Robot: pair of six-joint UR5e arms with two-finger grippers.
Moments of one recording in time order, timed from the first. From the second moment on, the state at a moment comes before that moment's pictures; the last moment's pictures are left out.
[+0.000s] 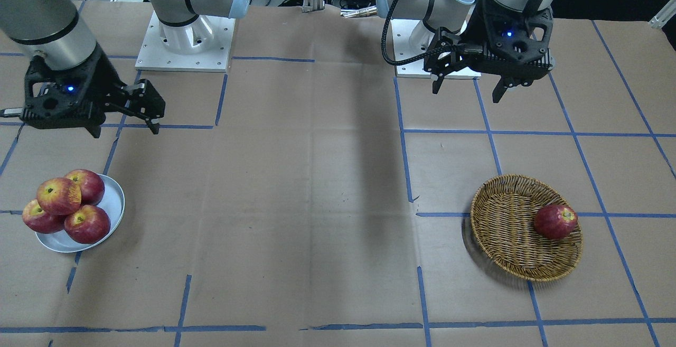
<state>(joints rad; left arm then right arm) -1.58 -1.59 -1.44 -1.66 1.58 0.16 1.49 -1.55 1.64 -1.70 -1.55 -0.16</state>
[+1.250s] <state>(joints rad) -1.58 -1.60 -1.44 -1.66 1.58 0.16 1.58 -1.57 1.64 -1.67 -1.59 -0.02</state>
